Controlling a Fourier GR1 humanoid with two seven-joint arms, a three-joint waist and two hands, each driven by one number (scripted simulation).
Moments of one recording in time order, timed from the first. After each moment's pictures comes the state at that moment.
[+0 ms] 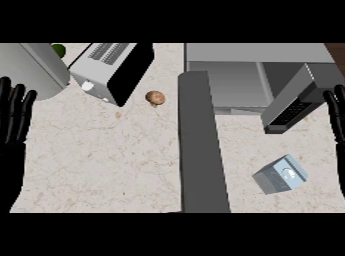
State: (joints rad) left arm 0.00 0.10 0.02 -2.10 -0.01 0.02 0.02; right arm 0.00 -0.13 -0.02 -2.10 0.02 0.00 -0.01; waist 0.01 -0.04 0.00
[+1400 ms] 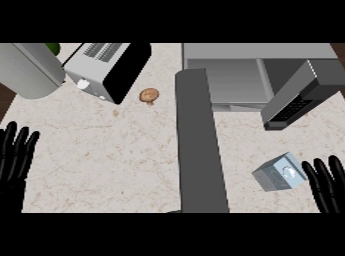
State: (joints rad) left arm 0.28 0.05 0.06 -2.07 0.13 -0.12 -0.10; right arm 0.48 -0.05 0.19 -2.31 -0.06 0.17 -0.12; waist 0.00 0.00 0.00
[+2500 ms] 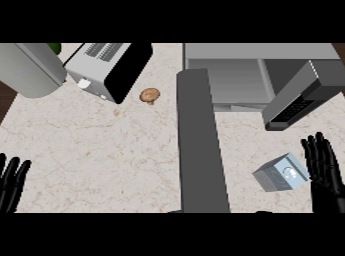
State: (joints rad) left arm 0.48 0.02 0.06 -2.15 0.13 -0.22 -0.19; right arm 0.30 -0.03 -0.02 -1.84 0.05 0.05 -0.39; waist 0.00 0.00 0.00
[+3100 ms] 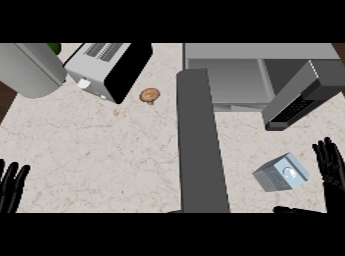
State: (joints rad) left arm 0.52 0.01 0.06 -2.15 0.12 -0.24 -0.23; right arm 0.23 -0.14 -0.17 -1.54 0.02 0.13 -0.57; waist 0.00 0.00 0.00
